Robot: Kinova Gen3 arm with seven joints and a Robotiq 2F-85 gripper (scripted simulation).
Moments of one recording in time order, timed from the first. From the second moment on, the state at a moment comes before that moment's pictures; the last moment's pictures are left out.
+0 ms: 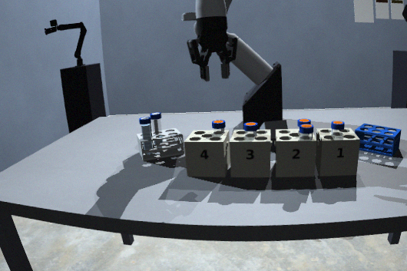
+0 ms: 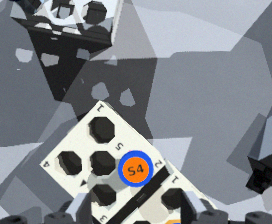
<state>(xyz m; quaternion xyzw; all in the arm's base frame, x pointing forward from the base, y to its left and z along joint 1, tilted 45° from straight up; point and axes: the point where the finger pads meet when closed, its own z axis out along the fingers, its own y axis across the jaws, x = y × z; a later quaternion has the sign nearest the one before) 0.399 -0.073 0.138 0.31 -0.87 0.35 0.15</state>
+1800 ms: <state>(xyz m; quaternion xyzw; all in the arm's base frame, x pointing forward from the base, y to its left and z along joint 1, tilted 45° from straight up) 0.330 -0.153 0.222 -0.41 -0.83 0.35 -0.16</state>
